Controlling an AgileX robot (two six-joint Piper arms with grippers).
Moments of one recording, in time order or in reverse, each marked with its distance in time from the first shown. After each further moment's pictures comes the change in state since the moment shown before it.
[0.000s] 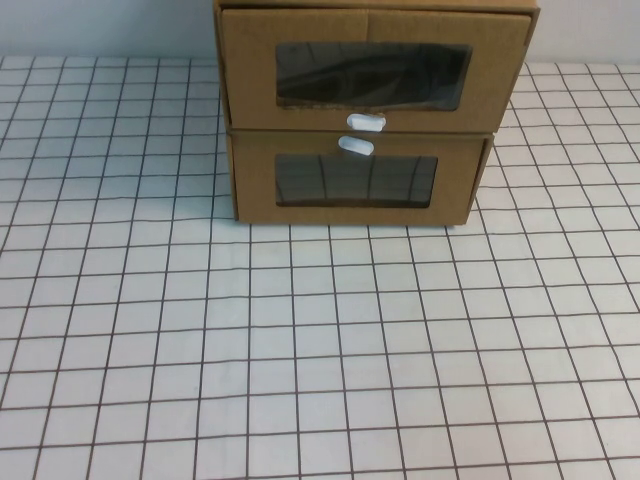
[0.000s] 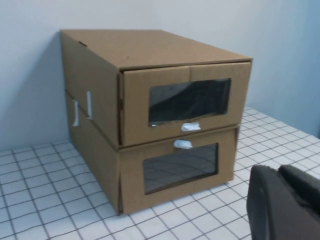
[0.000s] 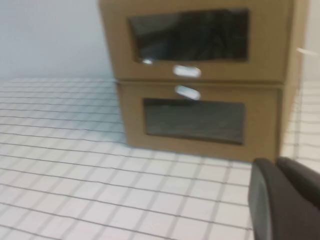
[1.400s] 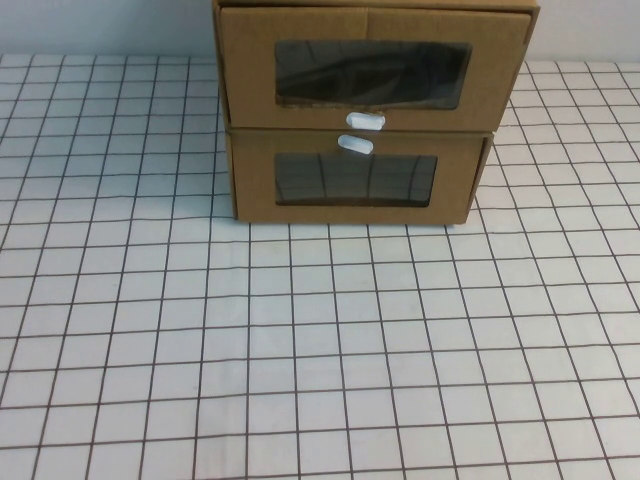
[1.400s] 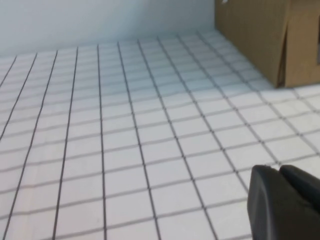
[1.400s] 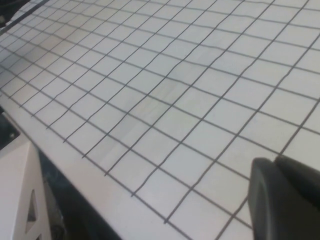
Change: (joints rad) right arm 0.000 0.000 0.094 -0.006 0.526 0.005; left arm 0.221 -0.187 0.606 0.268 -0.316 -0.048
